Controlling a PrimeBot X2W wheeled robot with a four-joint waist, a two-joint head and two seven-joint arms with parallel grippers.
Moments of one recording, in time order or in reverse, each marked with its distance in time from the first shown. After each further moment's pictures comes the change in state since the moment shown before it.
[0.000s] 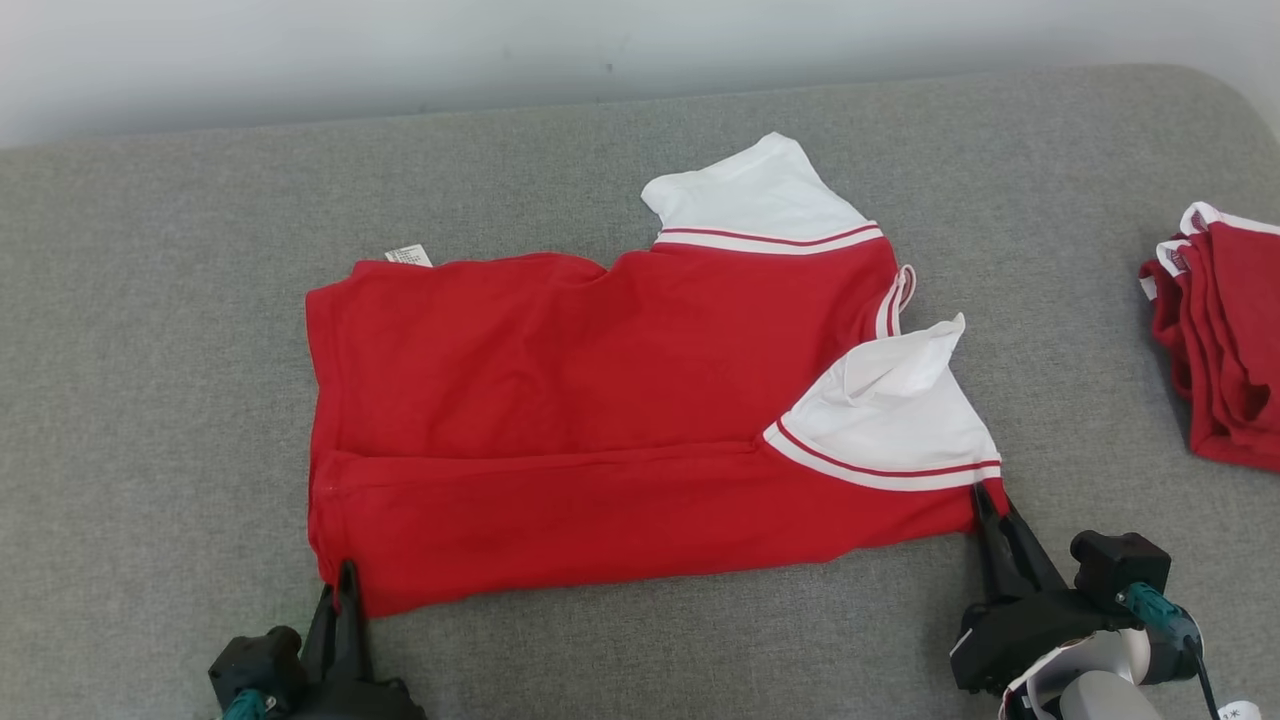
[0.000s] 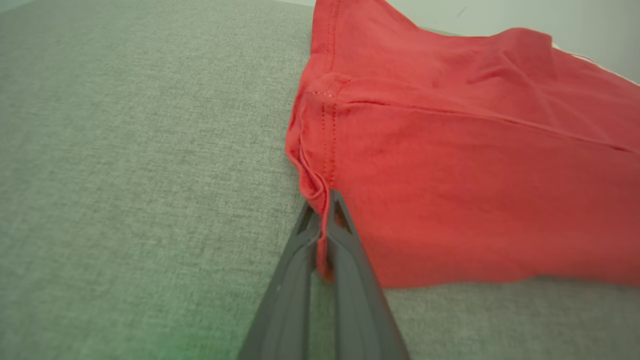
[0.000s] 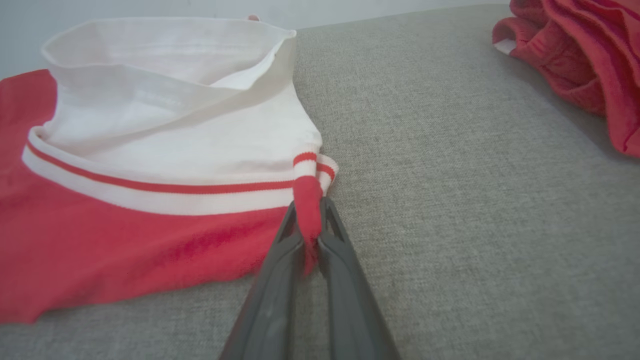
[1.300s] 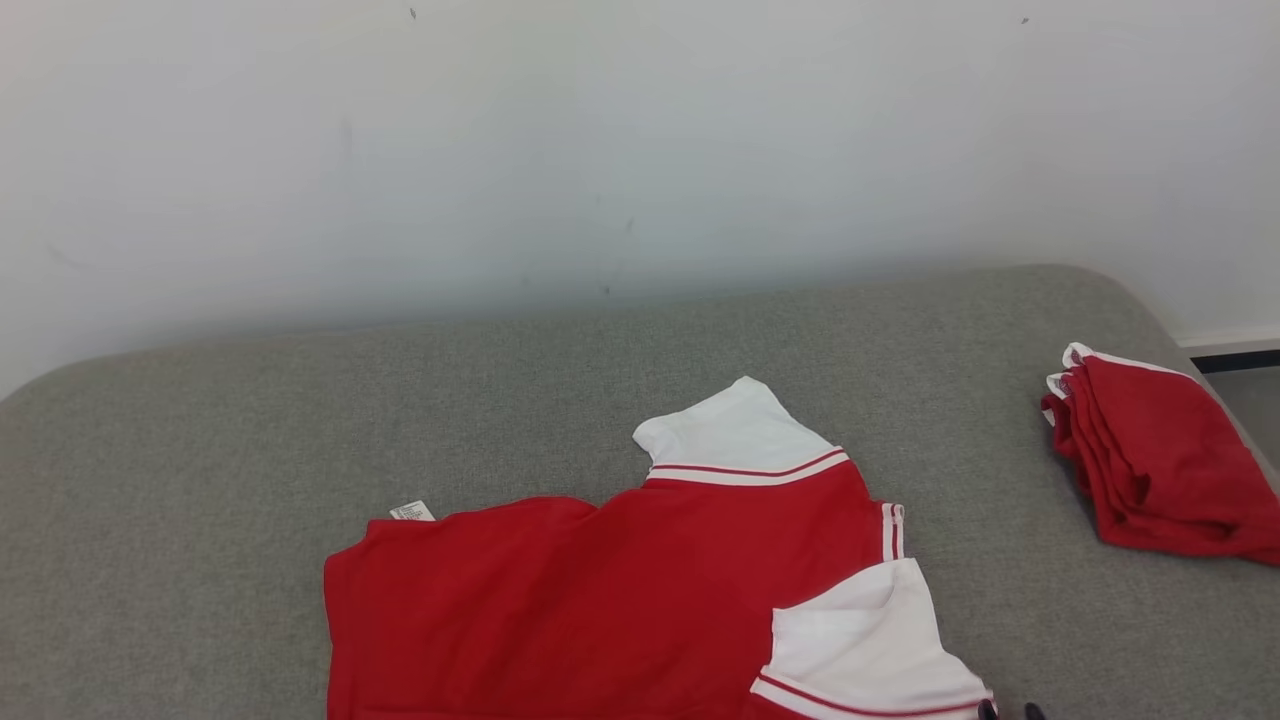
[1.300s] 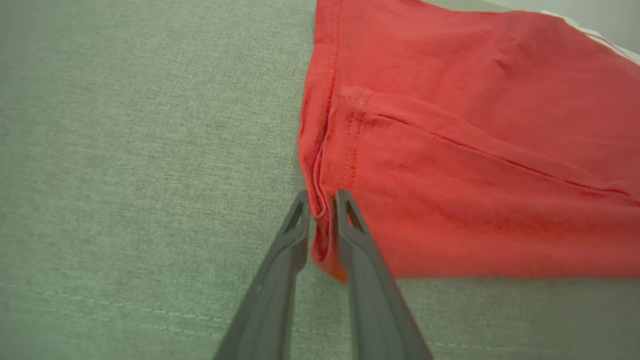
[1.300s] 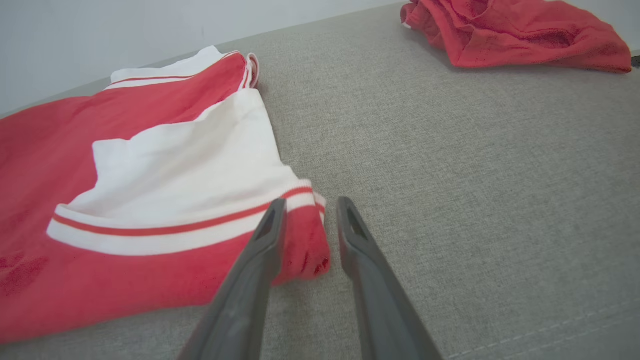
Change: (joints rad) left arm 0.314 -0.001 0.014 0.031 -0.017 -0.024 0.001; right arm 0.315 0.056 -0.058 -0.018 -0.008 0.000 0.000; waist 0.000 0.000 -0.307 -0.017
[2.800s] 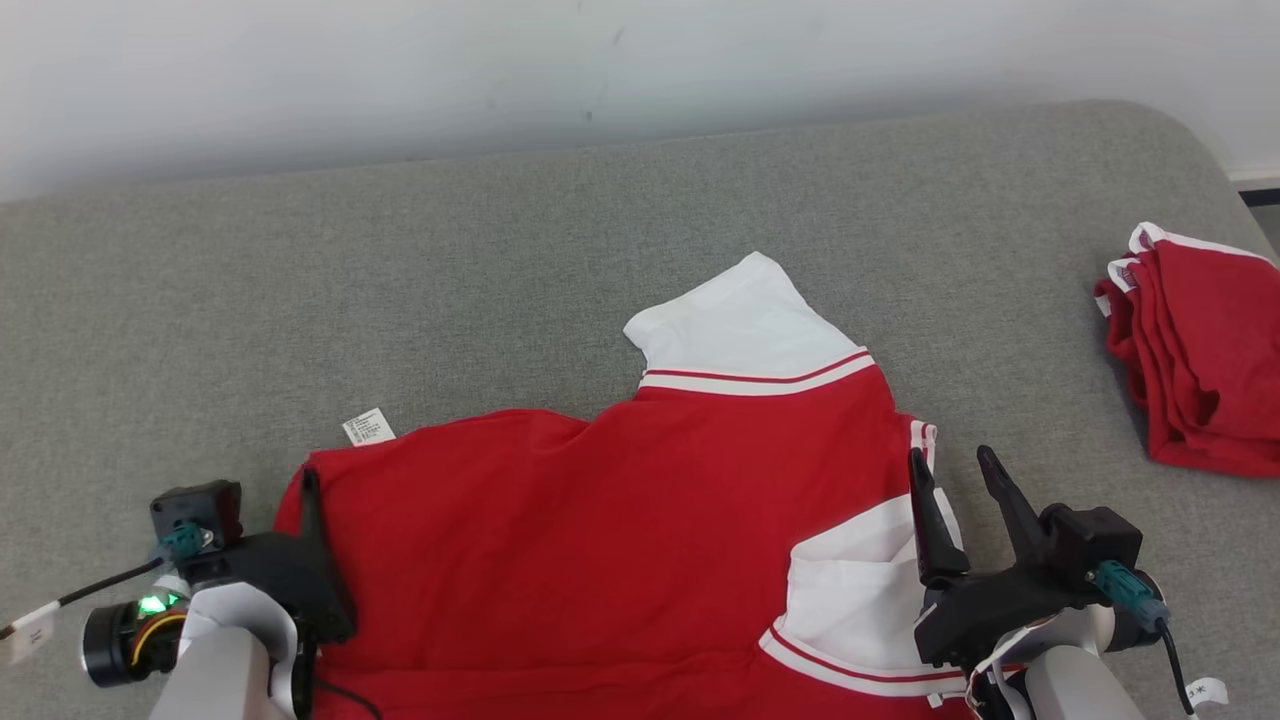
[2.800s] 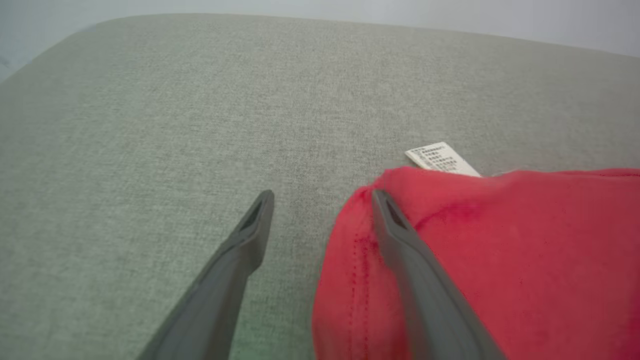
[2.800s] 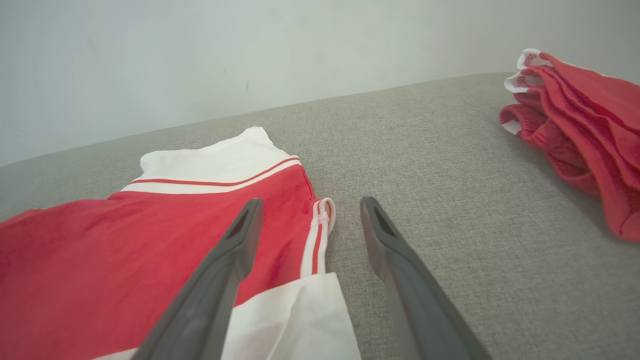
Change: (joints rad) left arm -0.697 0.076 0.099 0.394 0.106 -0.038 0.060; right arm -0.340 -0.011 0.086 -0.050 -0.005 0.000 0.000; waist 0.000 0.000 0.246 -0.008
